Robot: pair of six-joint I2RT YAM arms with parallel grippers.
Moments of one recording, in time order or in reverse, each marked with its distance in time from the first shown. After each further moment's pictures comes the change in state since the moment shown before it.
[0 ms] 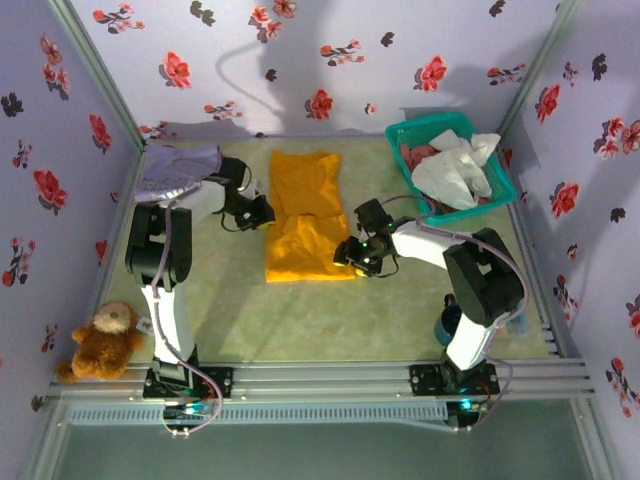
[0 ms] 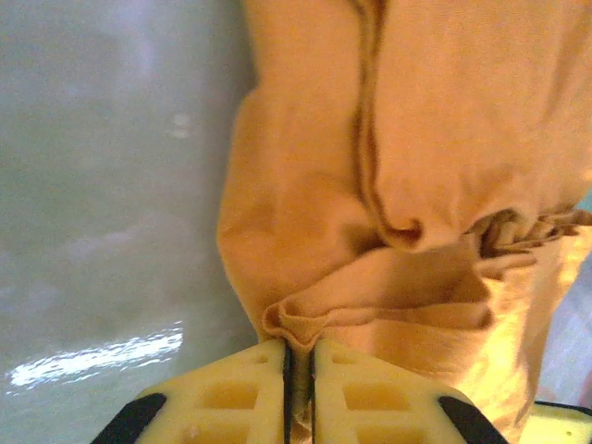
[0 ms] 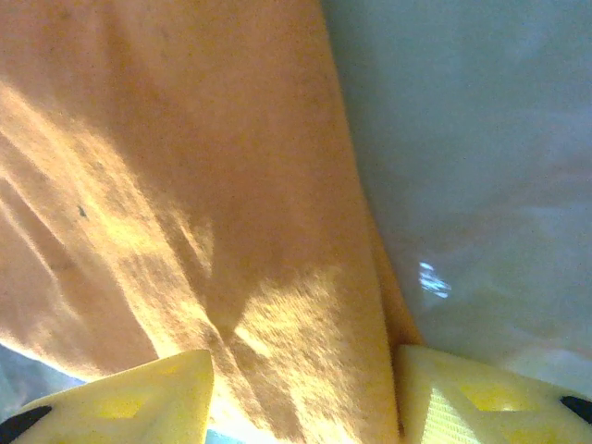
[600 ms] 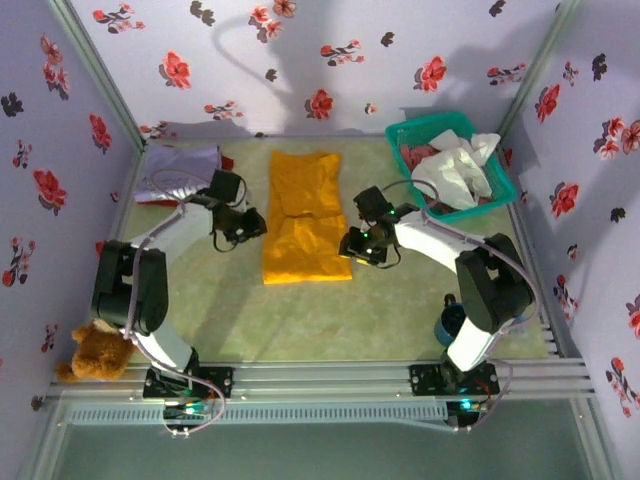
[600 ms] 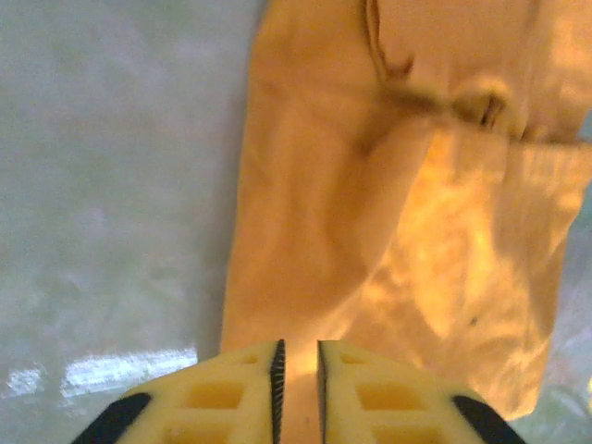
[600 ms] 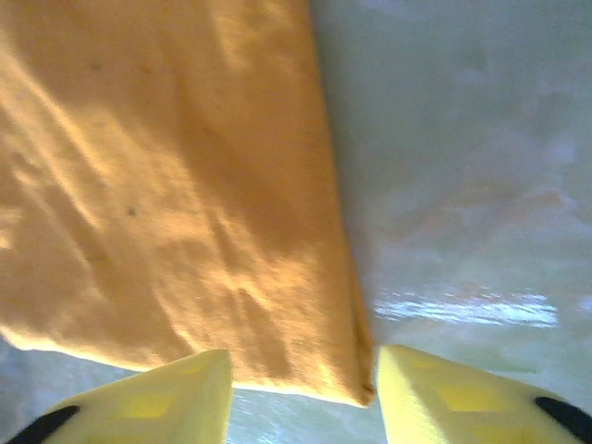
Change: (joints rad) left arm -0.089 -0.373 -0.308 0.026 -0.192 -0.073; right arm 0.016 -0.037 0.135 -0.161 0.080 -0.070
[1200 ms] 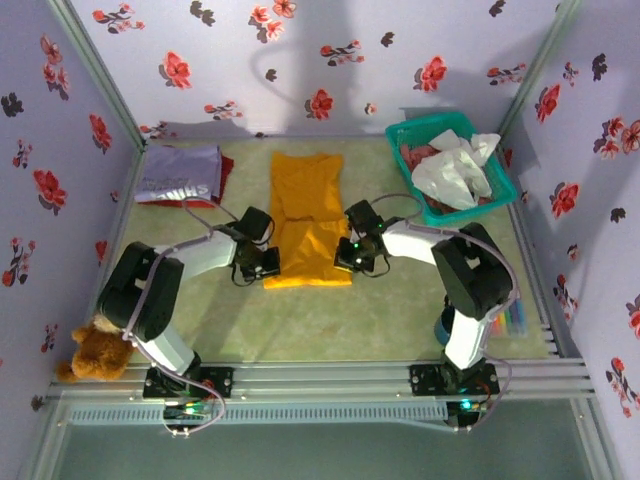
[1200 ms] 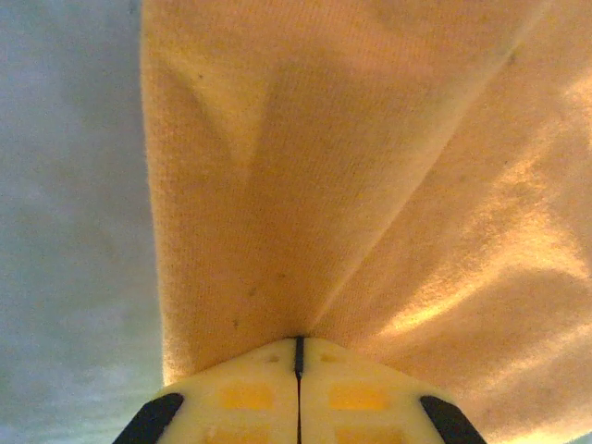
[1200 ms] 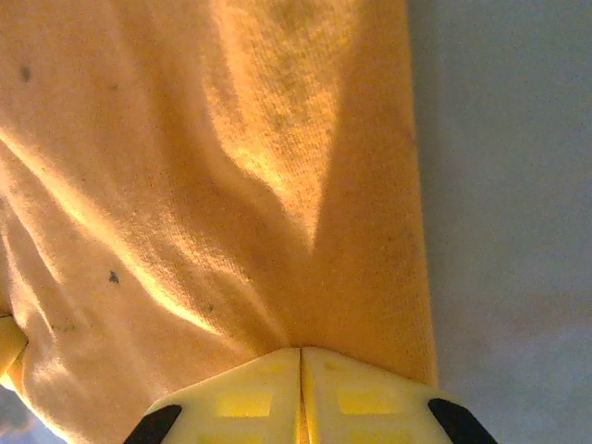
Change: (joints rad) left arm -0.207 -0.016 -0.229 0.083 -0.085 -0.104; right arm 0.050 0.093 -0.128 0.234 -0.063 0.052
